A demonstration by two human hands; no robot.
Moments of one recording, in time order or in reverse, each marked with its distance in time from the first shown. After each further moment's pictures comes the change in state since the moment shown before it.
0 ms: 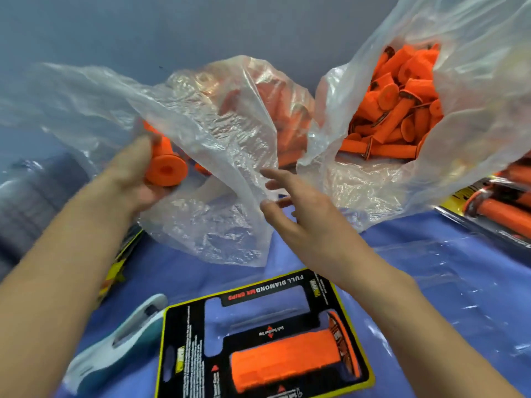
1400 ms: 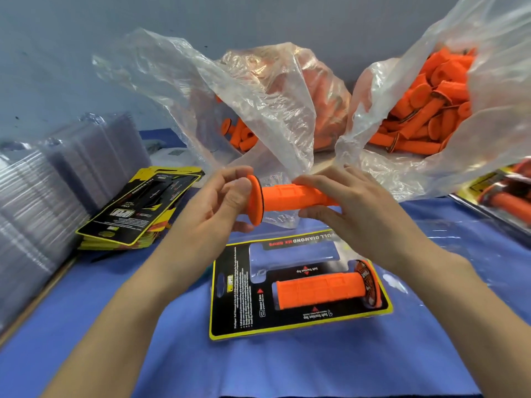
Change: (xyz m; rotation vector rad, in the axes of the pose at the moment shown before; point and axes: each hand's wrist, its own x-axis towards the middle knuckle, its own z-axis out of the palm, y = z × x) left_hand -0.124 -0.083 -0.046 0.235 -0.316 0.468; right_hand -0.042 -0.031 -0.007 -0.568 -0.070 -0.345
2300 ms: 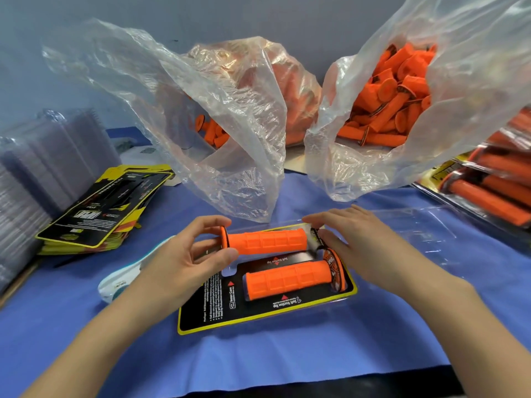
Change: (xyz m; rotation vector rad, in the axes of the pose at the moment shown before) left_hand -0.028 -0.052 0.003 0.066 -0.140 -0.126; right_hand -0.059 0.031 0.001 0.004 -0.304 0.229
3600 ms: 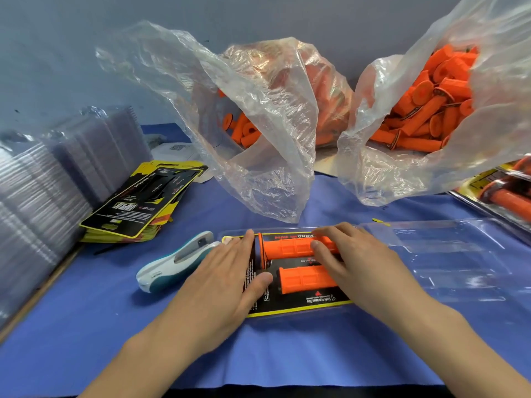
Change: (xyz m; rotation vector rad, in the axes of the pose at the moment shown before) left_hand -0.027 -0.006 0.009 1.069 -0.058 0.048; right_hand 0.003 -0.054 0.030 -0.023 -0.001 0.243
